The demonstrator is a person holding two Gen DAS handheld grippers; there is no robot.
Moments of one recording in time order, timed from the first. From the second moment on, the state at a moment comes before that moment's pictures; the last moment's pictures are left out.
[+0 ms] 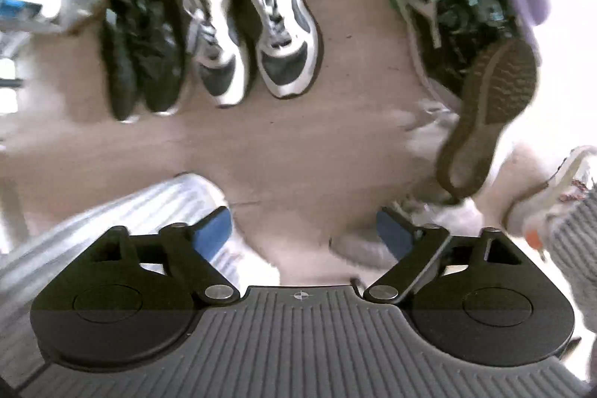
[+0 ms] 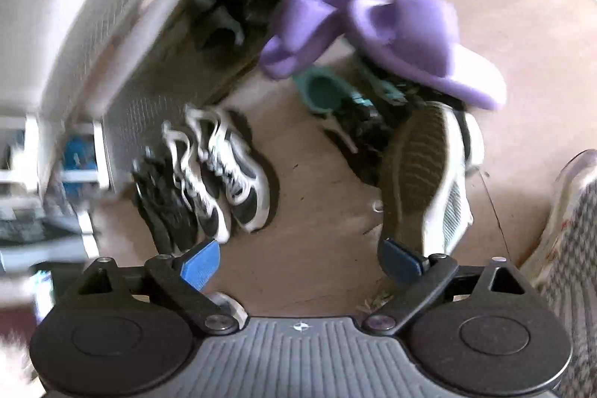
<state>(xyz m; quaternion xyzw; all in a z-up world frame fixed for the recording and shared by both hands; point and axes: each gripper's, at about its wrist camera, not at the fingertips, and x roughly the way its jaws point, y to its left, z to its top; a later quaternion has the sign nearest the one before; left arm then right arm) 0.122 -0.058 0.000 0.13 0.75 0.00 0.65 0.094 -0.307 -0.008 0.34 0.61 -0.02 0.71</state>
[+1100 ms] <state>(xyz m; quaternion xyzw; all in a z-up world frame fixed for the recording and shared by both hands) 0.196 -0.007 0.778 0.08 0.15 -0.10 0.98 0.215 -0.327 0.774 0.09 0.11 0.18 0.97</state>
